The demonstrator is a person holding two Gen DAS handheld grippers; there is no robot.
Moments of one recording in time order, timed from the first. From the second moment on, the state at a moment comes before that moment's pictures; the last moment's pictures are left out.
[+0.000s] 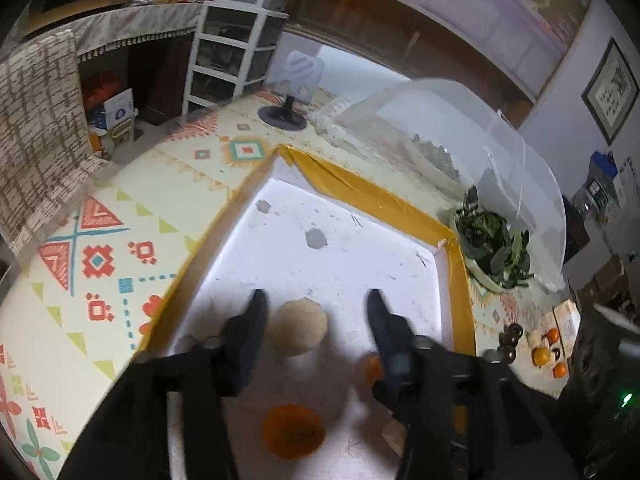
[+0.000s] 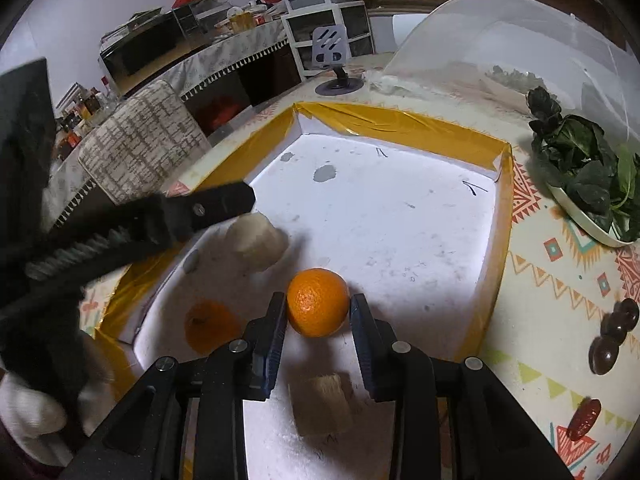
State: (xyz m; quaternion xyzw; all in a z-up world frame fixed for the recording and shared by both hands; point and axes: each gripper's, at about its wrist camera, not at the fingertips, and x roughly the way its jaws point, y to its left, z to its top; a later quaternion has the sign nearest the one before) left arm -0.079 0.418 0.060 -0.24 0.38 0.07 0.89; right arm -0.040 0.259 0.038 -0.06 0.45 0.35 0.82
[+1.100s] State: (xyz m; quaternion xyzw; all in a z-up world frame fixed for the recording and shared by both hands) left arm -0.072 0.185 0.072 -0.17 0.42 -0.10 0.89; right arm -0.051 -0.153 0.088 0.08 0.38 0.09 0.92
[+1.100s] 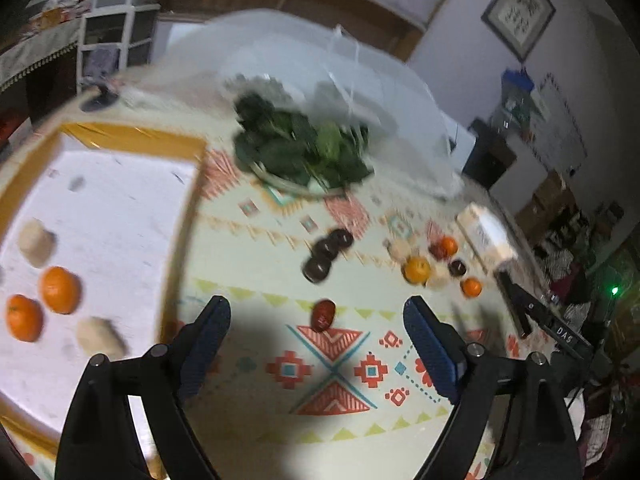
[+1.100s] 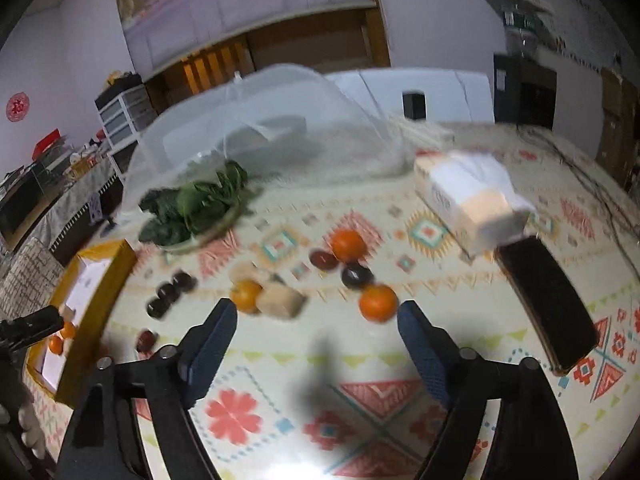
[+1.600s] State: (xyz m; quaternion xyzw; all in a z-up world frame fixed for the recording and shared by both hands) left arm -0.051 0.146 0.024 -0.09 0.45 -0.12 0.88; right arm 0.004 -0.111 0.032 0.01 0.42 0.17 0.89
